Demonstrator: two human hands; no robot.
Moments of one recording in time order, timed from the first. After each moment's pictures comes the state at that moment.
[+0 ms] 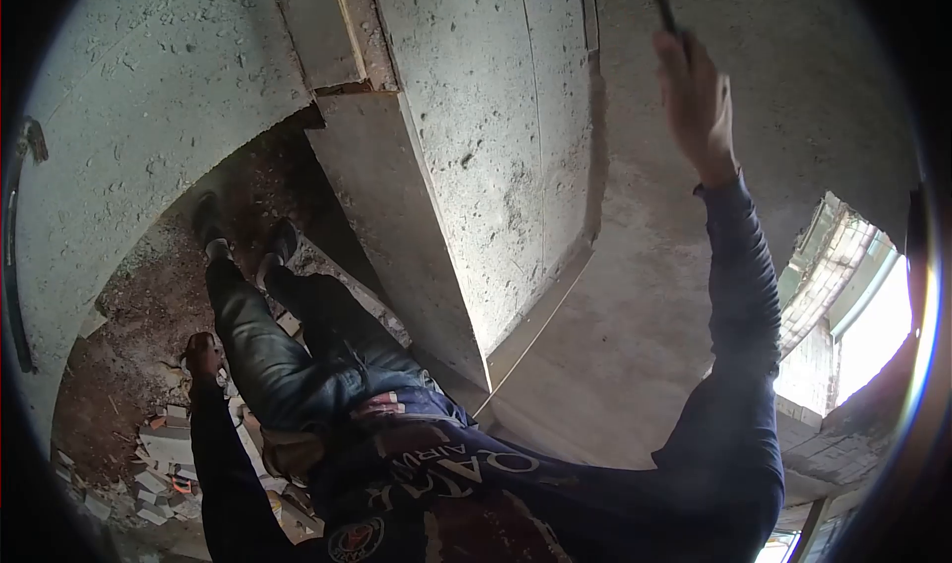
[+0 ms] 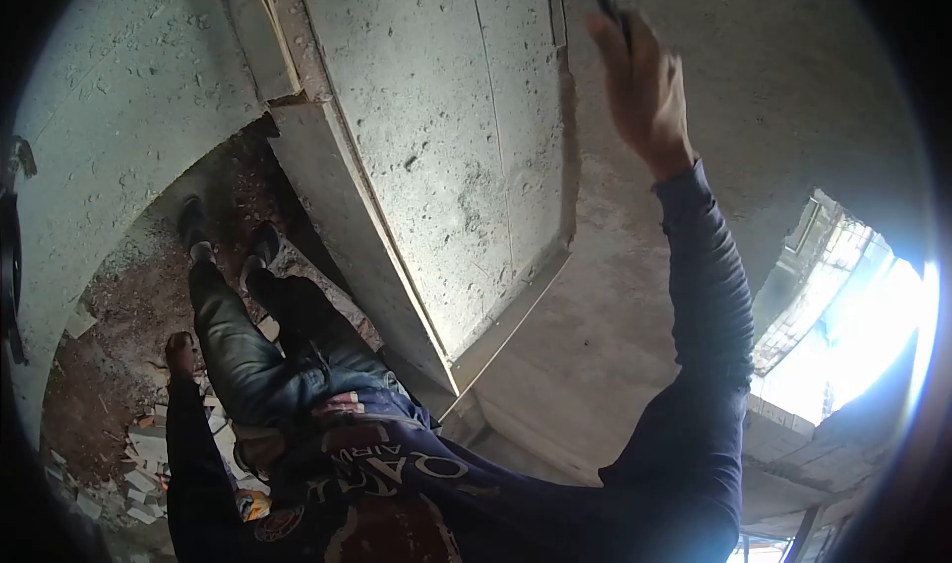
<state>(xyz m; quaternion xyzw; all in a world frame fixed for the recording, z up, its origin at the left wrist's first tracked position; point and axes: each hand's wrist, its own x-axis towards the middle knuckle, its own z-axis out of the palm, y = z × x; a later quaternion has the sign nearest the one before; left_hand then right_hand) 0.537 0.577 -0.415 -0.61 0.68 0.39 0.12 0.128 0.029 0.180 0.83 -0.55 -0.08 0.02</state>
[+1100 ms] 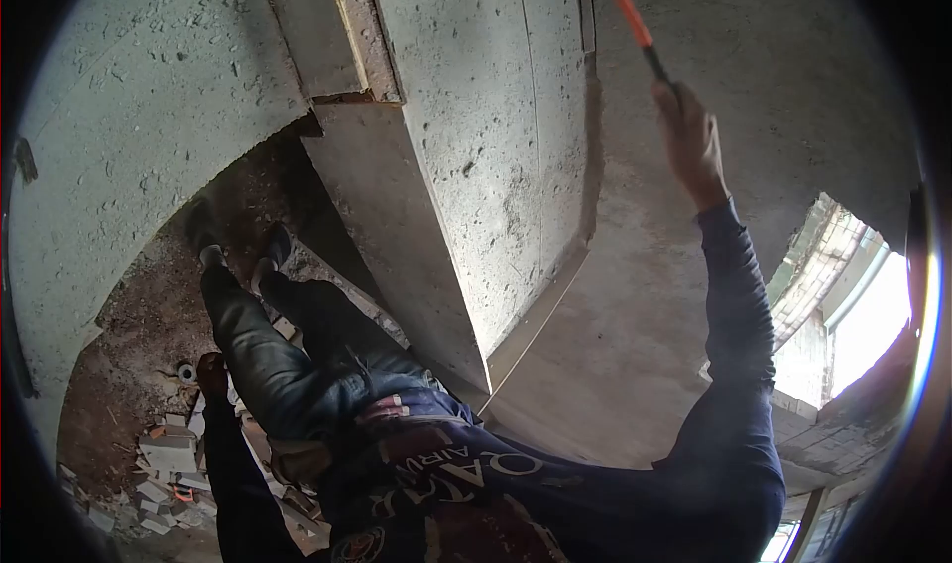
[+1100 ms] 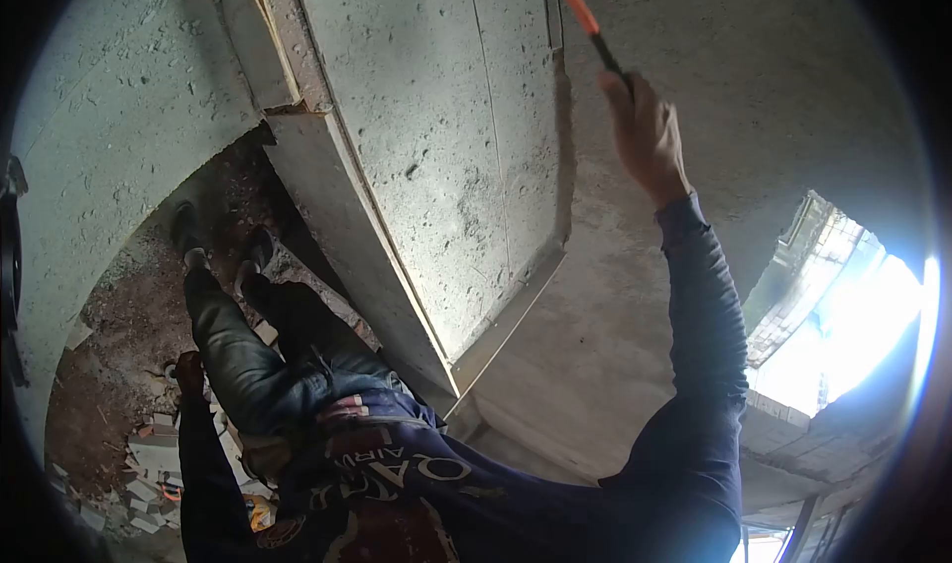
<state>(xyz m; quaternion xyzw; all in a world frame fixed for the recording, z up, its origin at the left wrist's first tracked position) 0.517 0.576 -0.378 -0.75 0.24 0.60 -0.14 0.095 0.052 0.182 0.71 -0.68 -0.16 0.04</state>
